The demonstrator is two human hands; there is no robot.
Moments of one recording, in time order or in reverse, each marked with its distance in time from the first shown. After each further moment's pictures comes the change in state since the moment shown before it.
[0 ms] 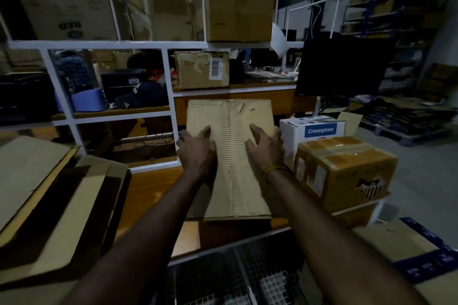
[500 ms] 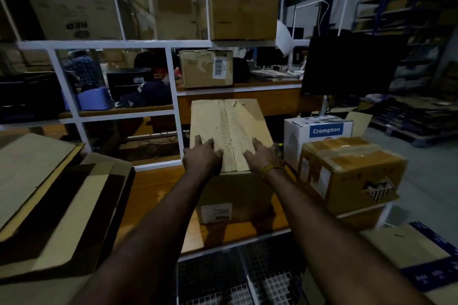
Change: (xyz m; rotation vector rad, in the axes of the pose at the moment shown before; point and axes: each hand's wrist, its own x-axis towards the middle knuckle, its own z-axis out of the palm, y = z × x) left_hand 0.011 -0.003 0.031 0.298 -0.270 -0.030; right_hand 0.015 0.019 0.020 -0.230 -0.295 0.136
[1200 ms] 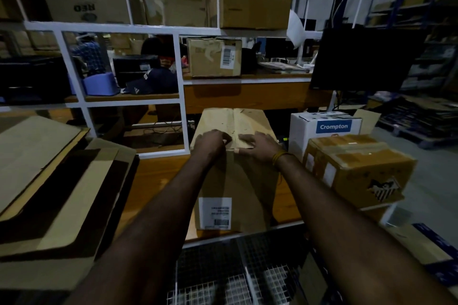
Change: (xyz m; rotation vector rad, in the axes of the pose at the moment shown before) left_hand 0.011 0.002 -0.003 -0.104 -0.017 0.266; right_hand 0.021 -0.006 0.001 -0.126 -0.169 -0.356
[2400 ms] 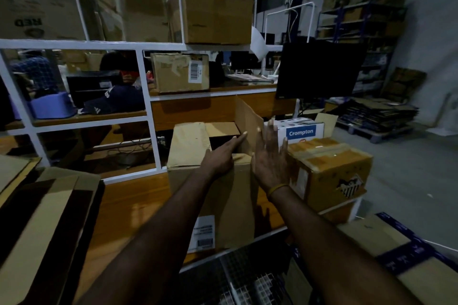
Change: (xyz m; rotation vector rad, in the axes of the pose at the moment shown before) left_hand 0.022 0.062 0.021 -0.172 -0.109 0.348; right_hand -0.041 0.050 0.009 -0.486 0.748 0.114
